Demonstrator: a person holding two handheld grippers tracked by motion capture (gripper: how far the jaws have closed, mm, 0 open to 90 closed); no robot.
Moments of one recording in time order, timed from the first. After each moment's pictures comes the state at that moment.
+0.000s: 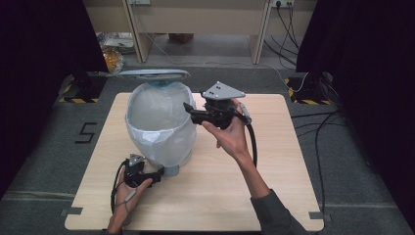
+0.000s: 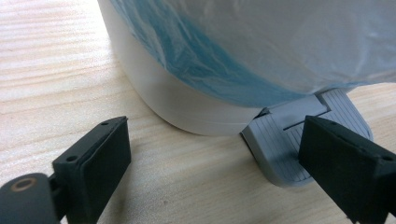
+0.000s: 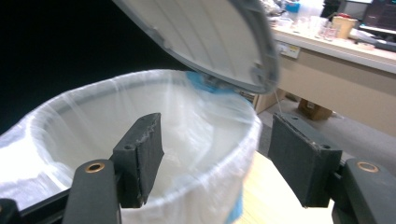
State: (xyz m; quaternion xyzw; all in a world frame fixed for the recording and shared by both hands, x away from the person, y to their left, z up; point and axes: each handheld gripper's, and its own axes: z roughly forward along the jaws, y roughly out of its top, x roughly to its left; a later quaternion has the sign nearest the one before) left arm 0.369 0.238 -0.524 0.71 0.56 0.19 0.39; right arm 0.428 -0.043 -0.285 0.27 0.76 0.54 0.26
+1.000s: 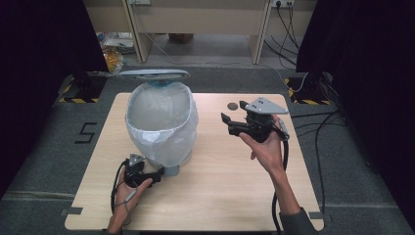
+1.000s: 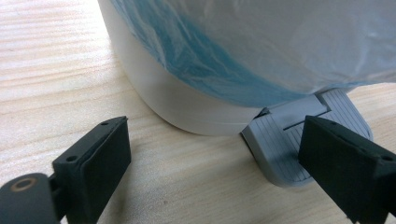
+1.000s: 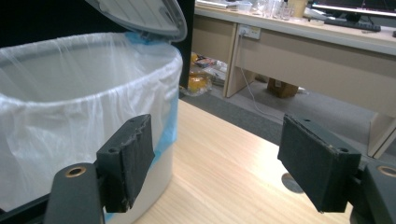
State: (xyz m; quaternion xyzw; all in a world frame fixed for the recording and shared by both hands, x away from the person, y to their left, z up) left arm 0.369 0.238 -0.524 0.71 0.56 0.19 0.39; right arm 0.412 -0.135 -0.313 0.33 0.74 0.52 0.28
